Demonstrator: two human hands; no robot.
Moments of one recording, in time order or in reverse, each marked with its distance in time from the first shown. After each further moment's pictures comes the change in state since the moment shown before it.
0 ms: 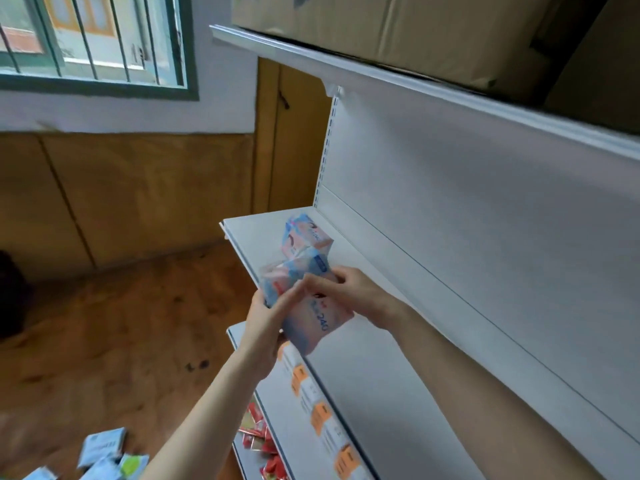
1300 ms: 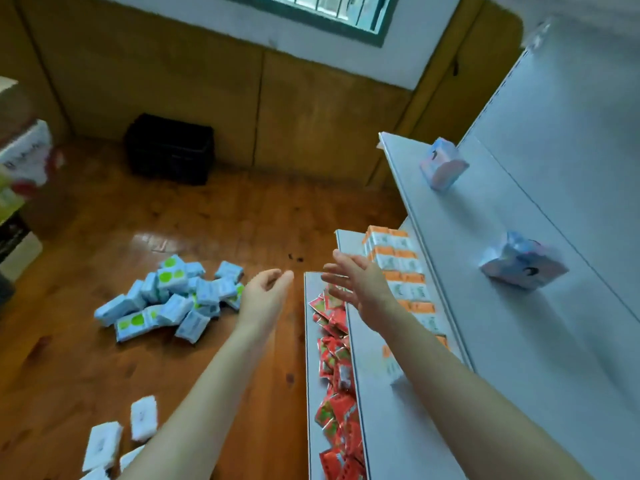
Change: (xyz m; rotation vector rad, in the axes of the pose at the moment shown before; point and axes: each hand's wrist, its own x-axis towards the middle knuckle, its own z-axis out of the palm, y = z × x) left_hand -0.331 -0.063 -0.075 0.248 0.852 -0.116; right_hand -0.216 0.058 0.222 0.272 -0.147 0.051
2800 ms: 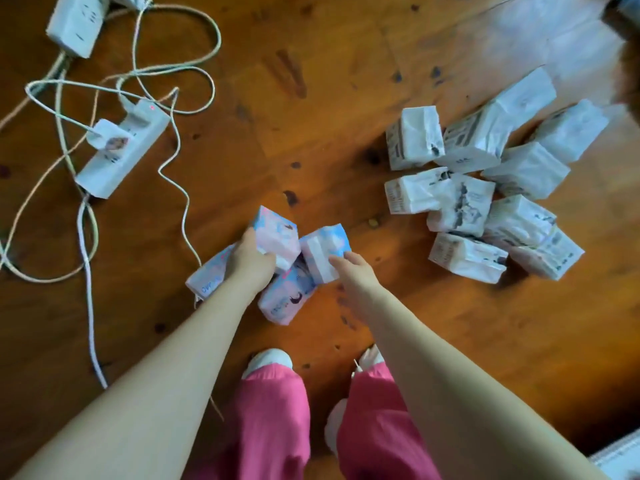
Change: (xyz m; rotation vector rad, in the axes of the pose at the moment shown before) left_hand -0.218 -0.861 -0.457 0.031 0.726 -0.956; right_hand -0.222 0.868 0.454 -0.834 -0.748 0.671
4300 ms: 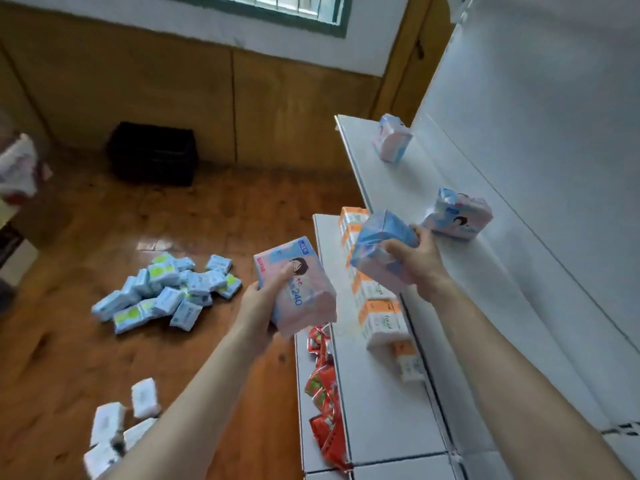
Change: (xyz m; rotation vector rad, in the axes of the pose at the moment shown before) left_hand -0.869 0.439 0.172 -0.192 -1.192 0.550; right_hand -0.745 0.060 -0.765 0.837 1.063 -0.644
